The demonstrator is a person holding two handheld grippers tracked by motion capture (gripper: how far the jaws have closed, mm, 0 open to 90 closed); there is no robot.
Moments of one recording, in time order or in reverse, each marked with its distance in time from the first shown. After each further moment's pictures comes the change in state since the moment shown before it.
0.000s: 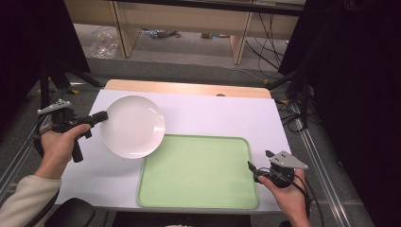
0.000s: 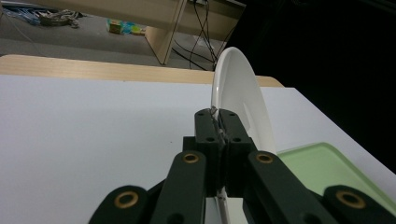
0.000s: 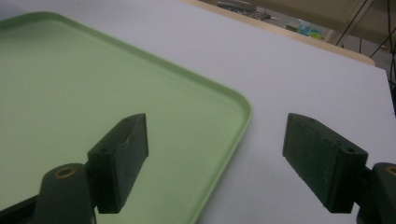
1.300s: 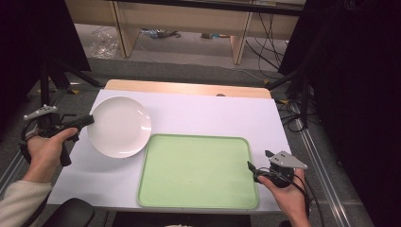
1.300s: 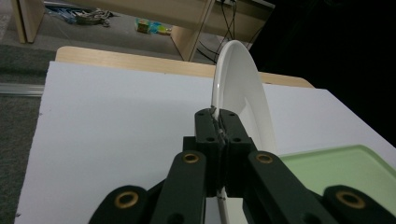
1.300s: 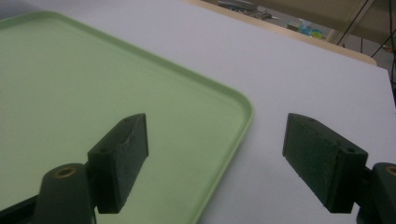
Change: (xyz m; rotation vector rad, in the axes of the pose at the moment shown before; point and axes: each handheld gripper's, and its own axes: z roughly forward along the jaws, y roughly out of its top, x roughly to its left) left arm 0.030 -0.011 -0.020 -0.014 0.097 -0.012; right arm 0.001 0.000 0.000 0.012 0.010 0.010
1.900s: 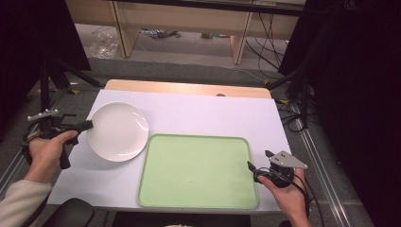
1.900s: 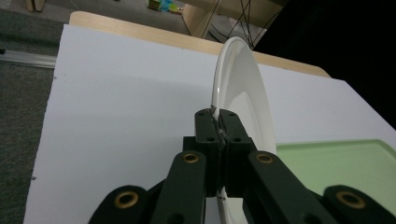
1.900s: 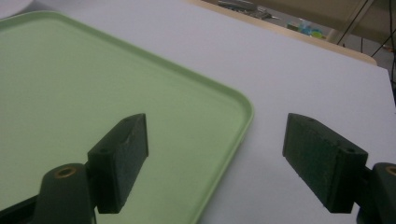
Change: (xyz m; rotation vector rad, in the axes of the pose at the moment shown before) left arm 0.021 -0.012 0.005 0.062 0.039 -0.075; right arm 0.000 0.000 0.000 0.001 0.002 0.001
